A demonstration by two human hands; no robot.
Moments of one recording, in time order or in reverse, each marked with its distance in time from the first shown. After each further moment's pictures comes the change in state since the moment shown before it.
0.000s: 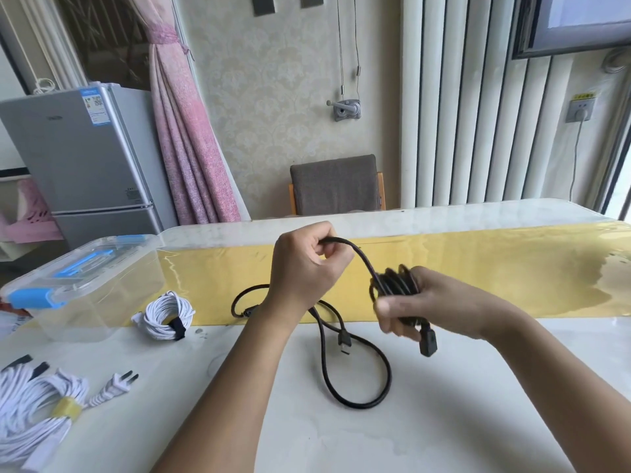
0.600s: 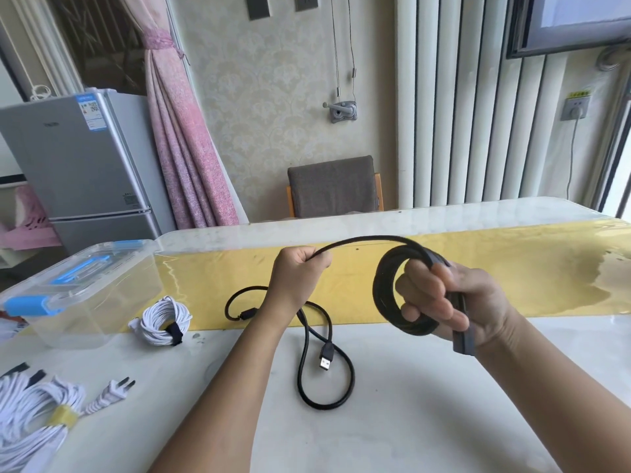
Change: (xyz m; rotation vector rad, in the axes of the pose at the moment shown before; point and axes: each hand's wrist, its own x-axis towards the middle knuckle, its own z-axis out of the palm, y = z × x) left_hand 0.000 -0.030 0.010 -0.160 -0.135 -0.458; right_hand -0.003 -0.003 0.001 0.911 -0.246 -0.400
